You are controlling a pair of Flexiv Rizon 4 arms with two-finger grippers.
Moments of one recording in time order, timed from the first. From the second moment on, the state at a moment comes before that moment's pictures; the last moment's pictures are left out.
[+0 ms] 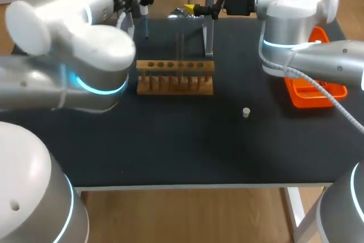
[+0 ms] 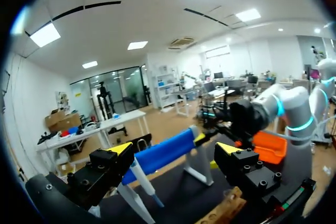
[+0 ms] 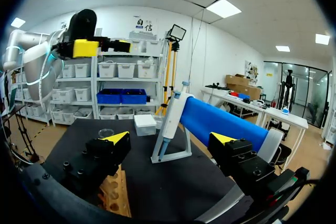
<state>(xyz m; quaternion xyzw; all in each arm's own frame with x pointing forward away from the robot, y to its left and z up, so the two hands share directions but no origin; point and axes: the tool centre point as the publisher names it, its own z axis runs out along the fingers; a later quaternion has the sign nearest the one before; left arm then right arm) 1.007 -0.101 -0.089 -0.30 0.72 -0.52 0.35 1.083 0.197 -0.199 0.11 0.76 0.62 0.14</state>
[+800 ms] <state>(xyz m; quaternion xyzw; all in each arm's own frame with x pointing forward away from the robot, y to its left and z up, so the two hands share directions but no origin) 0.940 -0.128 -0.165 -0.13 0.79 -0.58 0.17 1.083 0.198 -0.199 0.11 0.76 0.62 0.14</state>
